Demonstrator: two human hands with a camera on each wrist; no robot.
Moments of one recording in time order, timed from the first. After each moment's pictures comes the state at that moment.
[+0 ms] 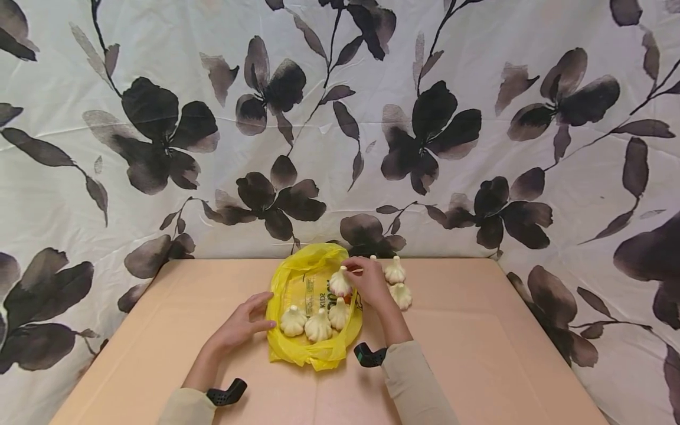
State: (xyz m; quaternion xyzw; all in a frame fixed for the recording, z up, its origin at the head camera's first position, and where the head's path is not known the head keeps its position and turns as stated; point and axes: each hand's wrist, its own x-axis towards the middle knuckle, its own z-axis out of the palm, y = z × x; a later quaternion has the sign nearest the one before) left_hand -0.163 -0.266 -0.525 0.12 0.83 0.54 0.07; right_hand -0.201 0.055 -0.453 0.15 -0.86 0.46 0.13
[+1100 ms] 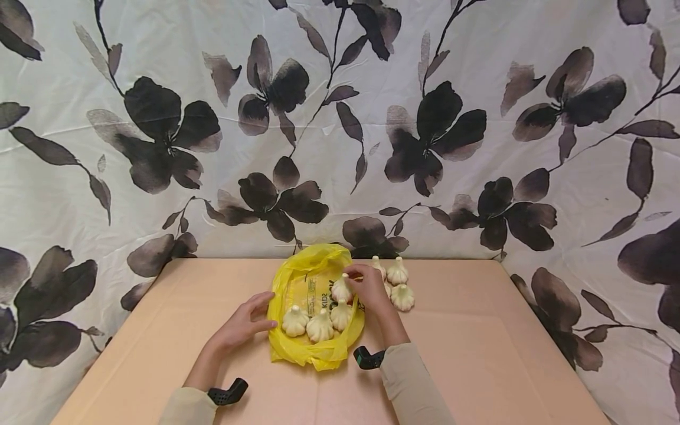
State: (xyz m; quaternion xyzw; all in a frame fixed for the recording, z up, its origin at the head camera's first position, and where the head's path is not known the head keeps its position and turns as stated) left_hand -0.166 -0.264 -0.526 0.11 0.83 0.54 0.06; right_hand -0.217 0.054 -0.478 0.13 -0.87 0.47 0.11
